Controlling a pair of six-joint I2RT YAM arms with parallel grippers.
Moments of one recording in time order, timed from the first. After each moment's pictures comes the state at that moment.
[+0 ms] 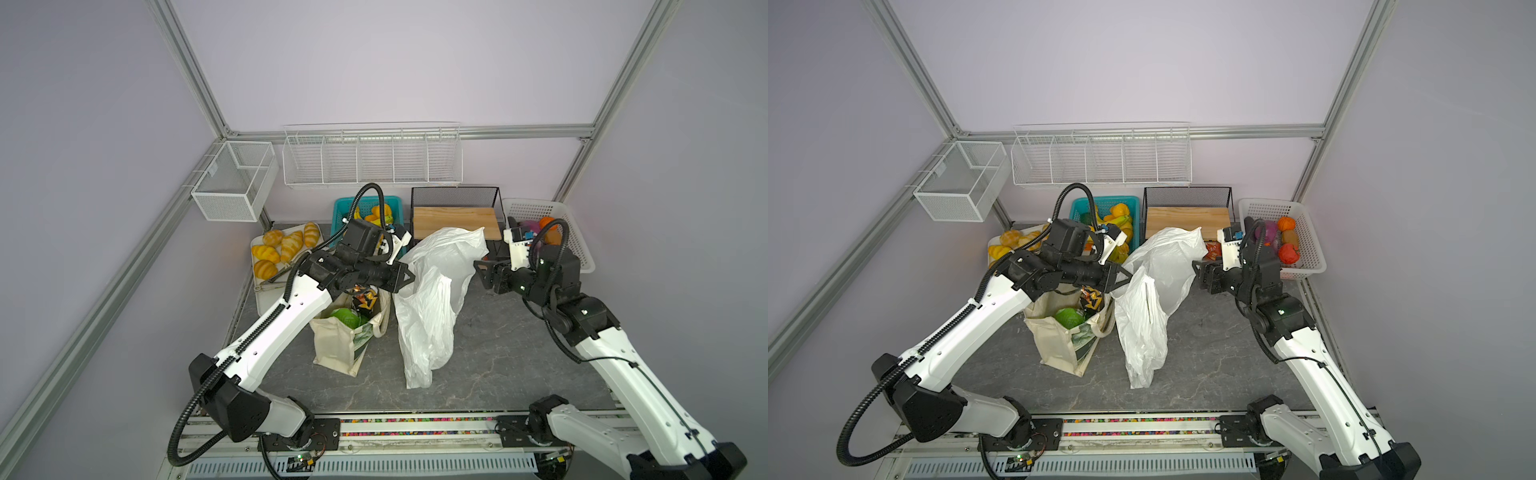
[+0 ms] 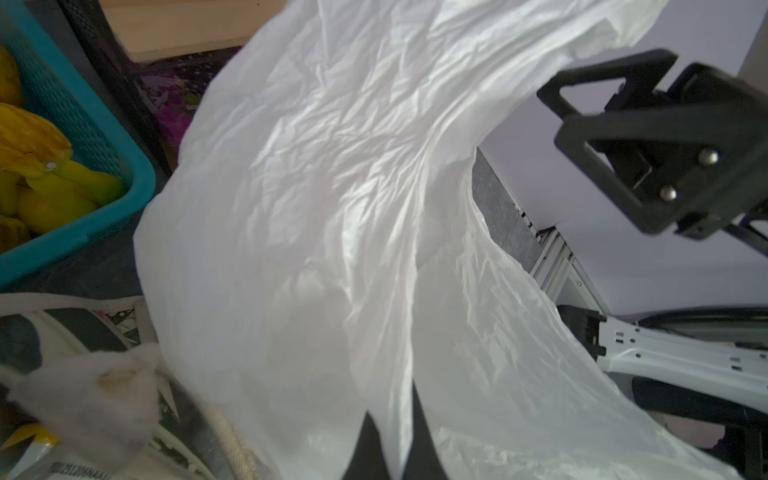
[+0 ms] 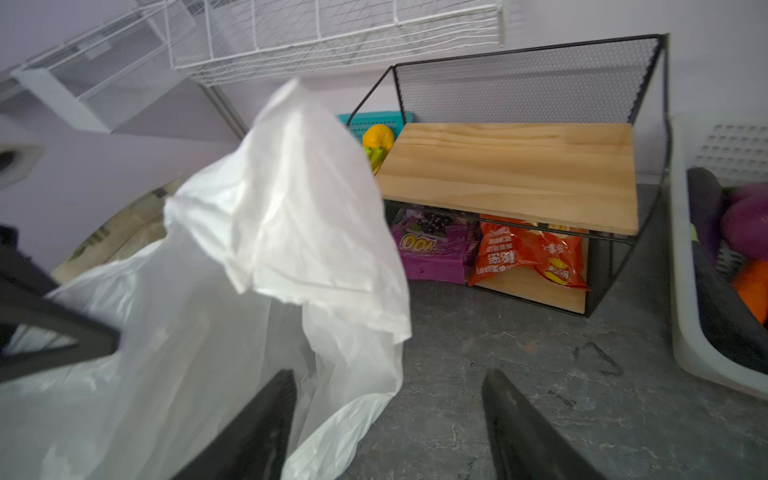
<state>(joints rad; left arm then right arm) -0.67 1.43 1.50 -0.78 0.44 -0.29 0.36 1.00 1.05 -0.47 -0.22 0.21</state>
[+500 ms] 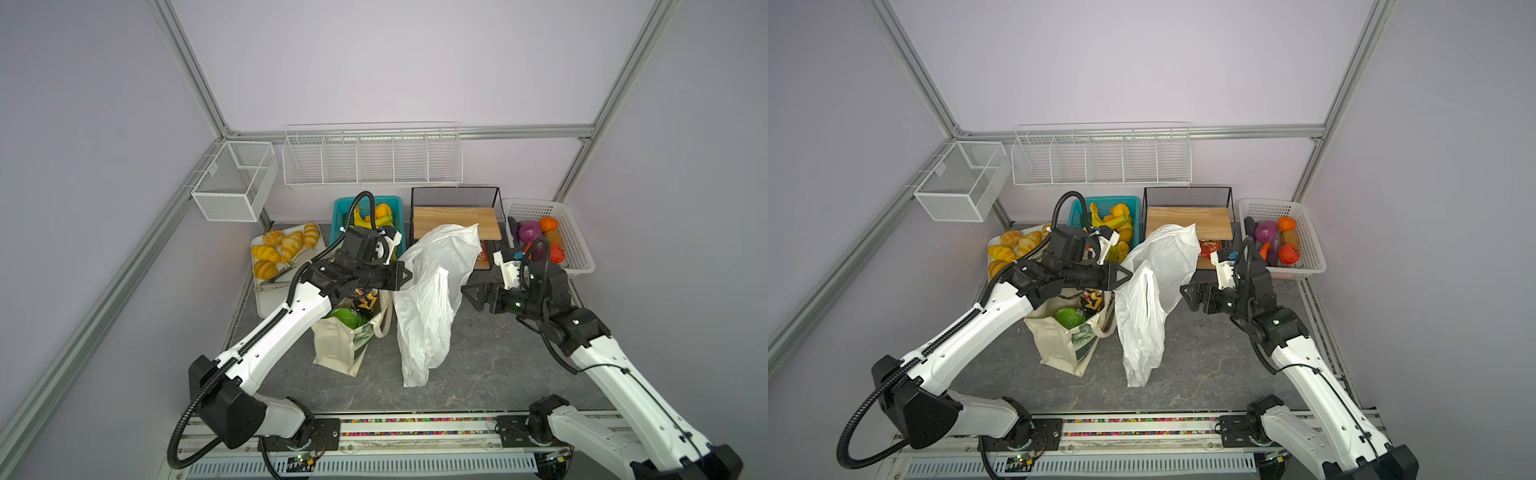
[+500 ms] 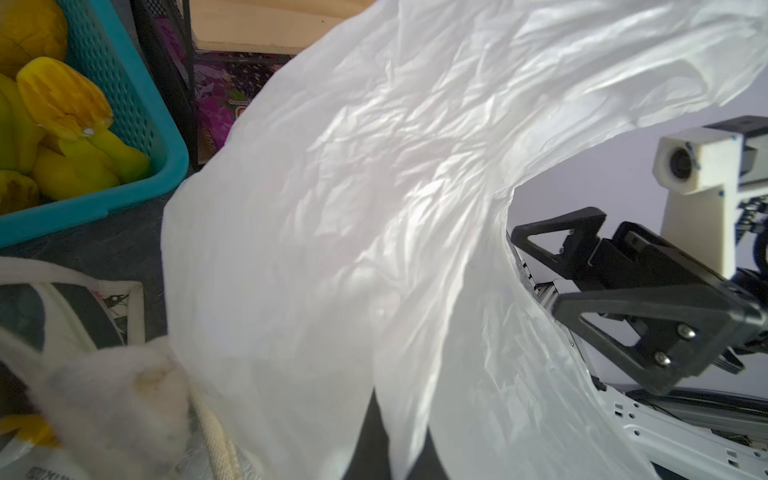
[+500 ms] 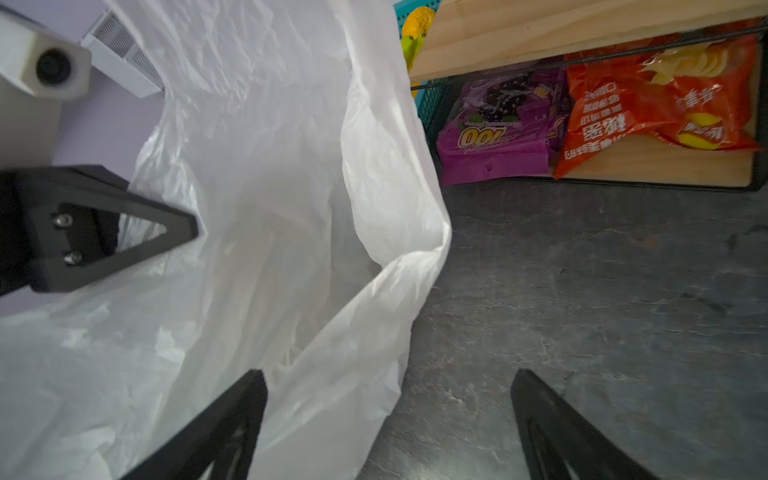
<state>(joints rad) -0.66 1.40 1.37 -0.62 0.39 -0.45 0.37 0.98 0.90 -0.46 -0.39 0.46</state>
